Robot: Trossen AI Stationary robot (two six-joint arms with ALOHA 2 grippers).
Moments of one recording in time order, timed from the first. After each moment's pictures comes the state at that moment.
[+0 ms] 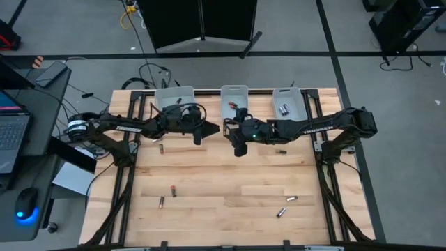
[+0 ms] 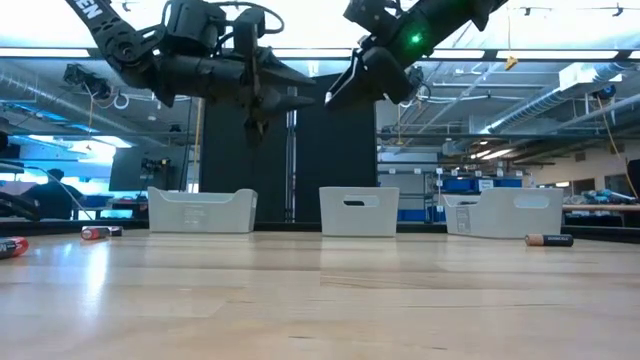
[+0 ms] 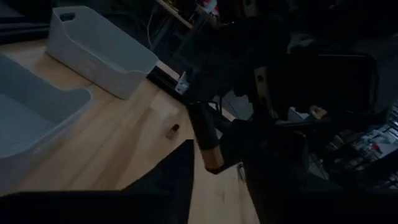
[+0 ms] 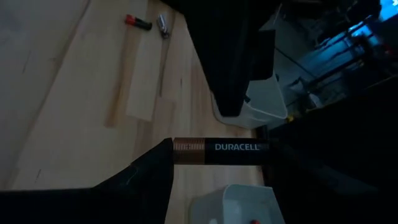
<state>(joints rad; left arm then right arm) 0.30 1.41 0.60 0.73 0.31 -0.63 -0.02 1.57 1.08 -0.07 0.37 -0.50</state>
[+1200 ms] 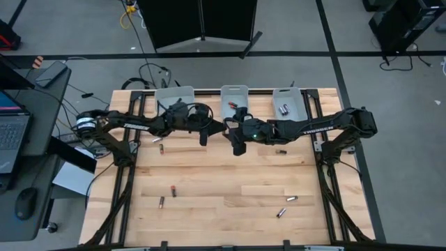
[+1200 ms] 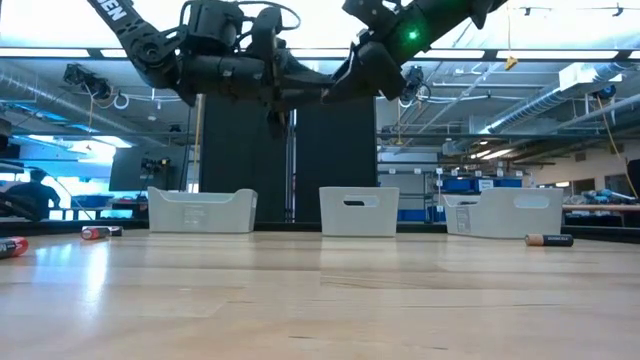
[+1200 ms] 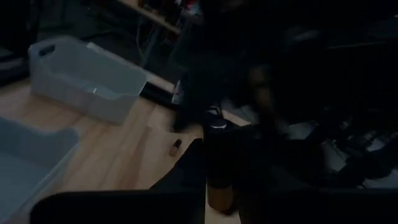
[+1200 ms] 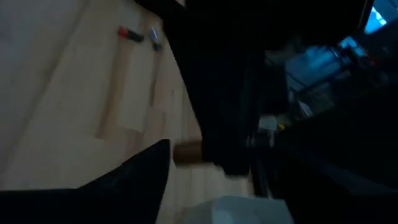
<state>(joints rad) 0.30 1.52 0.71 0.75 0.34 -0.46 -0.02 1.57 1.08 -0.02 0.40 -0.53</state>
